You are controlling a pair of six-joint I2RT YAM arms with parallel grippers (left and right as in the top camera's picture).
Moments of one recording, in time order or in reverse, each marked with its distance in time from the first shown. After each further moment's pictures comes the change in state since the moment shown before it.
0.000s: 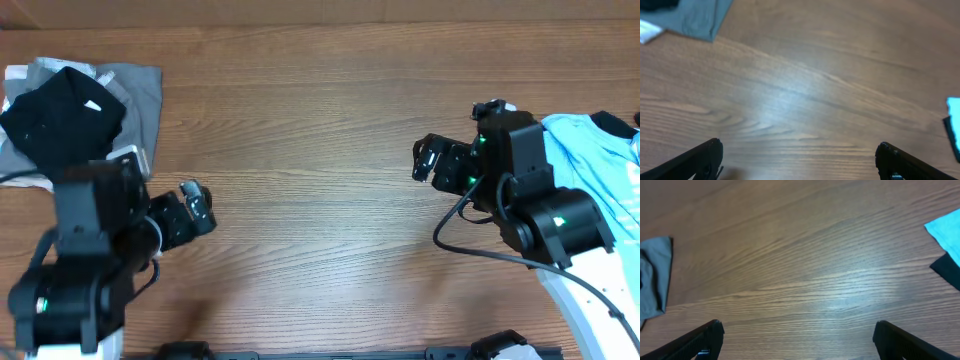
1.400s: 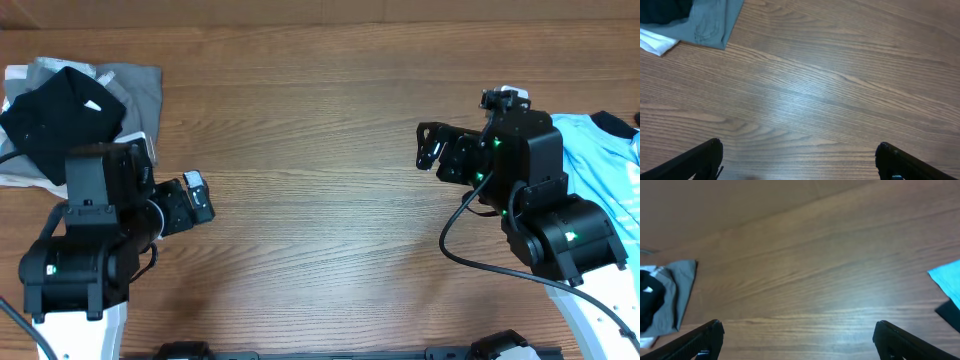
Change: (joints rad) left arm 0.000 0.076 -0.005 0.033 -0.056 0.081; right arm 0.000 -0.053 0.000 0.137 0.024 -0.058
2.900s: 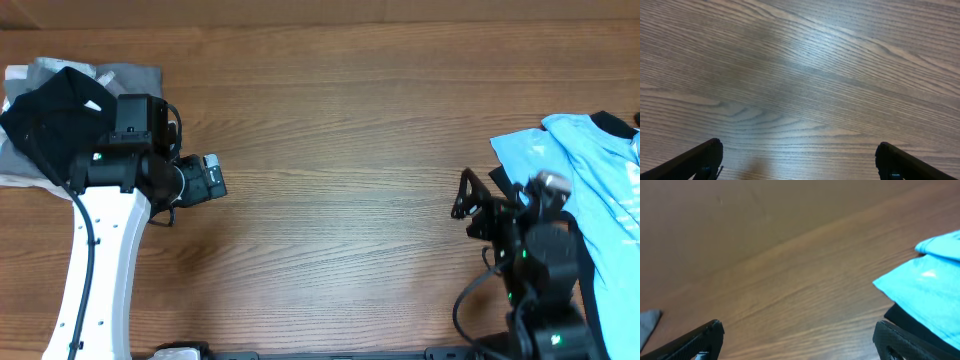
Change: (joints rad) left arm 0.000 0.359 0.000 0.002 -0.006 0.000; right arm -0.170 -0.606 -0.752 0.469 0.085 -0.032
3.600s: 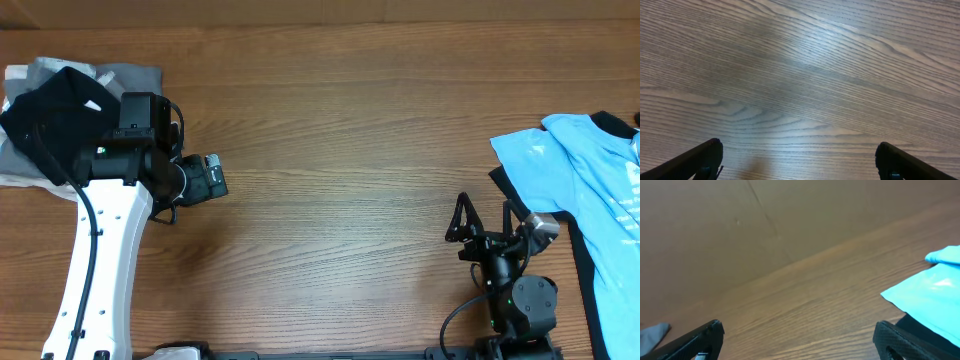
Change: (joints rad) left arm 0.000 0.024 0.000 0.000 0.000 0.000; right arm -0.007 -0.359 -0.395 0.274 -0.010 -0.019
